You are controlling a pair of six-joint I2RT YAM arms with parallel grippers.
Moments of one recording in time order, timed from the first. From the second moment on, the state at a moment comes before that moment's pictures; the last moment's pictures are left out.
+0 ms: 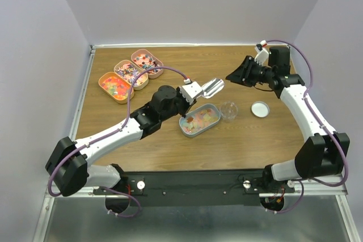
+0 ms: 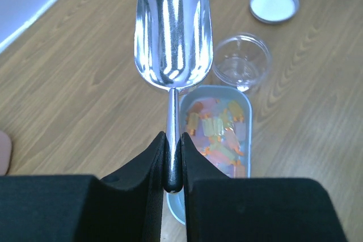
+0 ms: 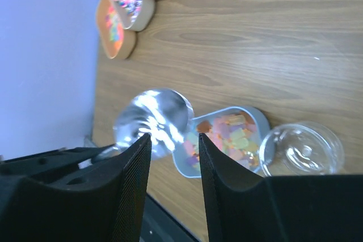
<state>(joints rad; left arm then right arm) -0.83 1.27 0.87 0.12 0.05 0.14 0.10 1.41 1.22 -0.43 -0.62 0.53</state>
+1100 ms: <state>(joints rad) -0.81 1.24 0.85 0.09 0.20 0.17 0.08 1.49 1.10 -0.33 -0.83 0.47</state>
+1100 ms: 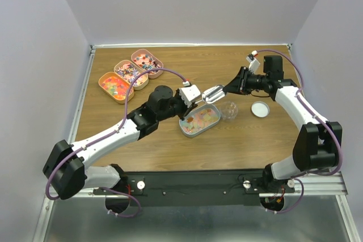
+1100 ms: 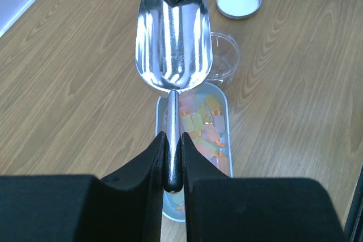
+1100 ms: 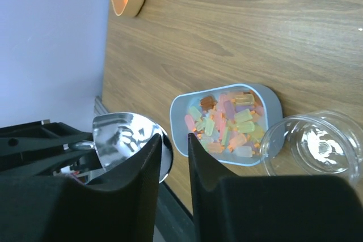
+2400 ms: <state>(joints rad) -0.76 1.17 0.73 0.33 0.37 0.16 0.06 1.55 1.08 -0.24 -1.09 0.56</state>
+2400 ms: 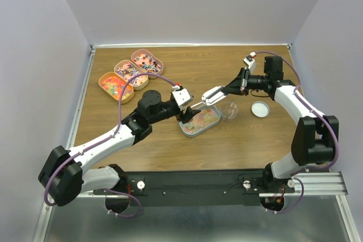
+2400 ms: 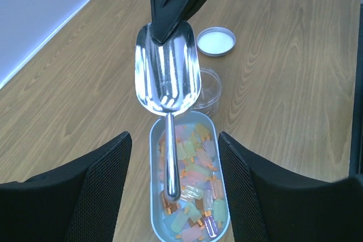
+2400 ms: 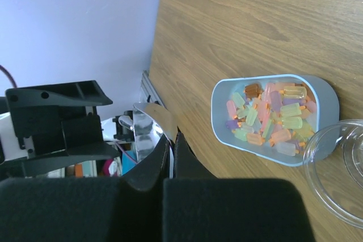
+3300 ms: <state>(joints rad) -0.72 1.20 0.68 0.48 0.48 0.15 0.04 1.55 1.07 -0.19 -1.14 0.61</state>
